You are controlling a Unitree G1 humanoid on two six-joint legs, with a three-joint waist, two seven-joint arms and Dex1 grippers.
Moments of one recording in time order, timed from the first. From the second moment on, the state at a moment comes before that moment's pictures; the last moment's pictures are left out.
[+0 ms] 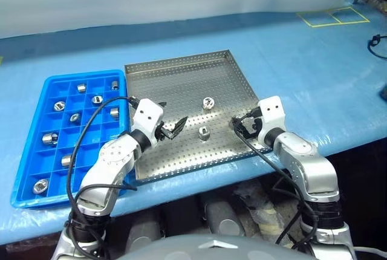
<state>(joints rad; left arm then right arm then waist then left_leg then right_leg) -0.08 0.32 -0.16 -0.51 -0.20 0.61 -0.37 -0.14 -0.32 -0.05 -0.36 0.15 0.86 0.32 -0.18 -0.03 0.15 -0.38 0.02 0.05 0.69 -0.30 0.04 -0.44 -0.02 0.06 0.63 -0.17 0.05</state>
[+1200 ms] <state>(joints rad) -0.06 0.32 -0.16 -0.51 -0.20 0.62 -0.35 -0.17 -0.26 -0.01 -0.26 0.16 0.77 0.28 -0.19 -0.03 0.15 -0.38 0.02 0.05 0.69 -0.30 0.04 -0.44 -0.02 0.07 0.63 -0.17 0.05</state>
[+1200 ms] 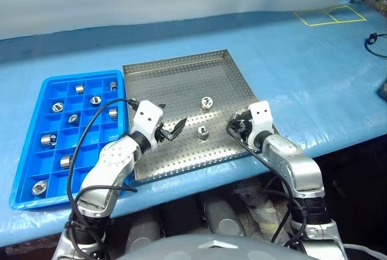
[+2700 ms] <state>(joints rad) 0.47 0.42 0.62 -0.84 -0.40 0.71 -0.38 -0.68 0.08 0.50 0.32 0.10 0.46 0.62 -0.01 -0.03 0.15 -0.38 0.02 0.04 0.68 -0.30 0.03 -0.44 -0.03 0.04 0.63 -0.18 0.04</state>
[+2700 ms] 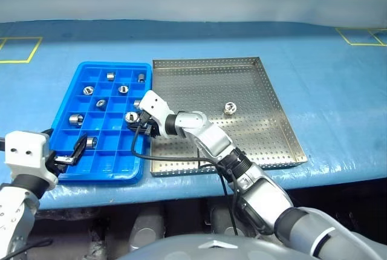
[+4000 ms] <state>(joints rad) 0.53 0.40 0.53 -0.85 -0.44 0.64 -0.37 -0.78 0.14 0.42 0.68 0.07 0.11 0.66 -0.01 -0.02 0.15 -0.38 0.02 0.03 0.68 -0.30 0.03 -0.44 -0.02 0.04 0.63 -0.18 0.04</state>
